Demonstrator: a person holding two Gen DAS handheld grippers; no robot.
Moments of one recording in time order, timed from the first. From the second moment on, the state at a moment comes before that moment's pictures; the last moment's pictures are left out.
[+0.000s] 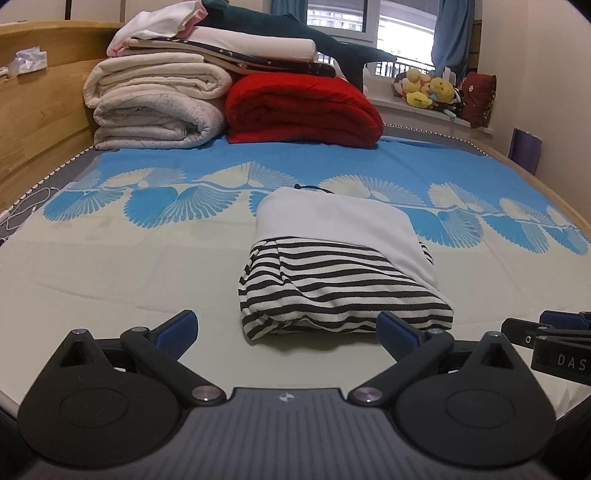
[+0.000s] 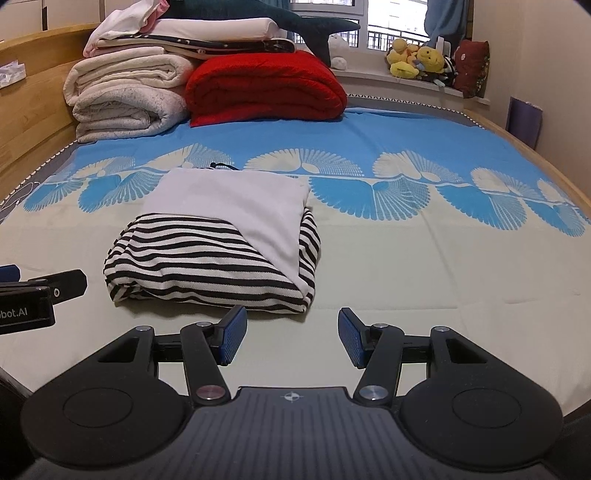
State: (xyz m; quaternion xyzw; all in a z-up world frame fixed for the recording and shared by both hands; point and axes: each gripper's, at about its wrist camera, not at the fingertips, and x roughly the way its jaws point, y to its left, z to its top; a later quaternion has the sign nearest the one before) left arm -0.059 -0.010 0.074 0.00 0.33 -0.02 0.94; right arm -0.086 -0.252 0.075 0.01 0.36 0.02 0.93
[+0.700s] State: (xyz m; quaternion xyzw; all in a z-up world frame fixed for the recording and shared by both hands) left arm -0.059 -0.012 0.074 0.00 0.32 -0.03 0.95; right arm -0.084 -0.248 0.073 0.00 0.36 0.02 0.93
